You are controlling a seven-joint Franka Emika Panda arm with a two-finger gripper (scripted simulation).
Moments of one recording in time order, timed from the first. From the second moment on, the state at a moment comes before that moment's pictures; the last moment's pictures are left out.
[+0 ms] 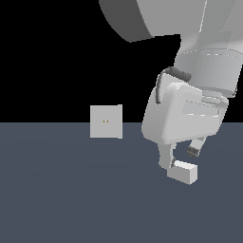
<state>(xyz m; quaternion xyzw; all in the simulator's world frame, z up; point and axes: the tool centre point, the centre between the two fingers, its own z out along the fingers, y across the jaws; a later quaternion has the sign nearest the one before) -0.084 -0.107 0.039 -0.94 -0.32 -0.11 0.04</state>
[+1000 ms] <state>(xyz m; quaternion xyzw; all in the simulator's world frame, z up) -0.084 -0.107 0.012 -0.94 -0.32 -0.11 0.04</state>
